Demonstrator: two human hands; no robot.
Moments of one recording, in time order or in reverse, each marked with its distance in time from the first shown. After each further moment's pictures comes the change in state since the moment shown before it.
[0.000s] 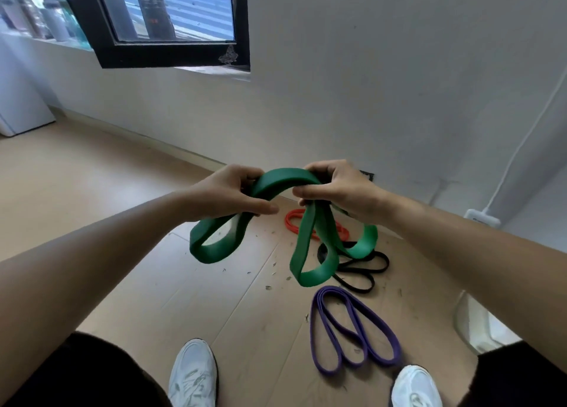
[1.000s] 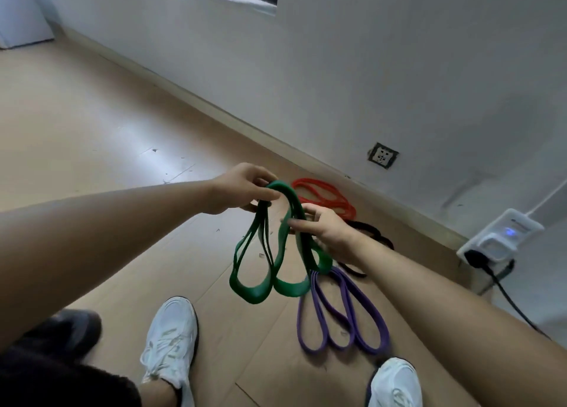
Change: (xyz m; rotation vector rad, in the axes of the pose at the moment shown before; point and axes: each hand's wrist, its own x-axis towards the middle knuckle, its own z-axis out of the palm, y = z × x) left_hand 0.043 -0.103 0.053 -0.238 0.080 -0.346; right_hand 0.022 0.173 0.047 0.267 -0.051 0.405
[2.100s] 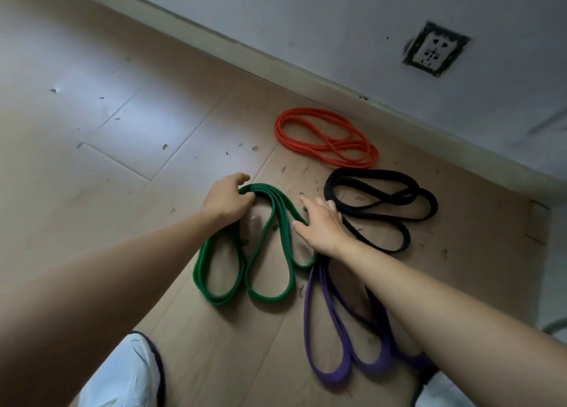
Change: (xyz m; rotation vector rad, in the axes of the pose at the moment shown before) left_hand 0.225 -0.238 0.078 0.421 0.210 -0.275; right_hand 0.162 0.193 -0.063 -0.895 0.216 0.259
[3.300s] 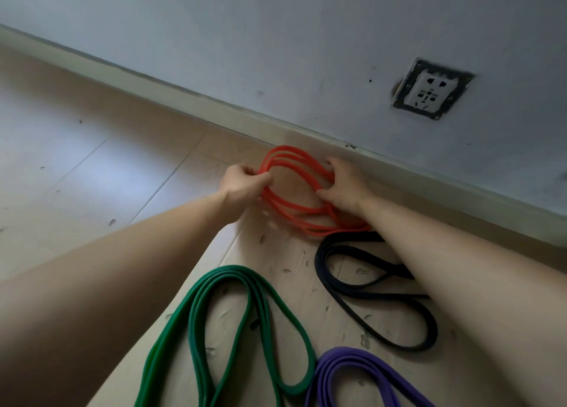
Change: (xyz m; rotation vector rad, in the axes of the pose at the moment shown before) left_hand 0.155 0.110 0.009 -0.563 0.053 -0.043; right_hand 0.187 0.054 -0.125 0.029 0.292 0.006
